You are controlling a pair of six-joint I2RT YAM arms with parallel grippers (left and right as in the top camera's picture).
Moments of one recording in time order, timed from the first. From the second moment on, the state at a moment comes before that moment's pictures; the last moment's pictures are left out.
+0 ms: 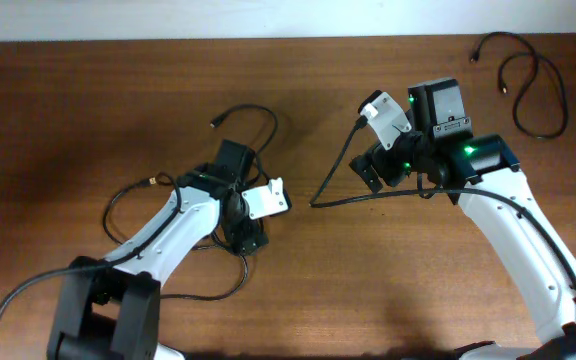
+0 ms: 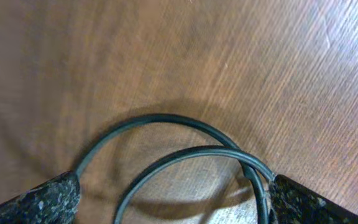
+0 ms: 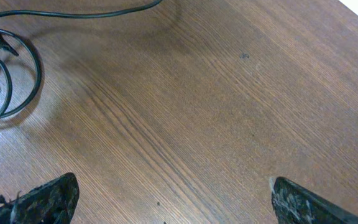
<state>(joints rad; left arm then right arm) -0.34 1.65 0.98 -0.70 0.10 0.88 0.28 1.52 1.30 -0.74 -0.23 -0.41</state>
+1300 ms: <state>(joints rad) -0.34 1.70 1.03 -0.78 0.00 0.92 0.28 1.52 1.30 -0.74 -0.23 -0.42</state>
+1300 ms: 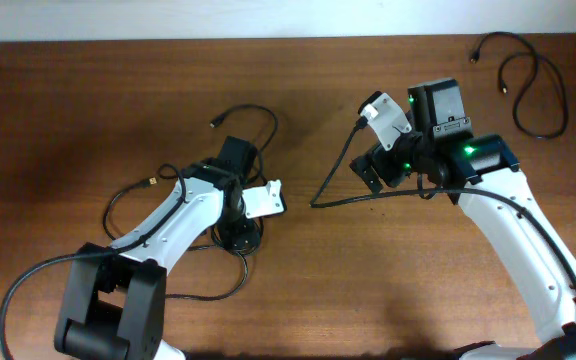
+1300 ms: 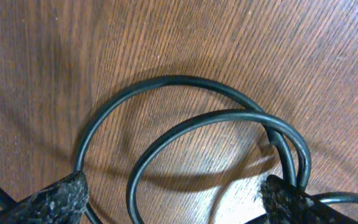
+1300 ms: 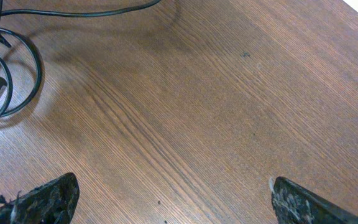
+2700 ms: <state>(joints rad) -0.34 1.81 1.04 -0.77 0.06 0.93 0.28 1.52 1.30 -0.75 -0.23 -0.41</state>
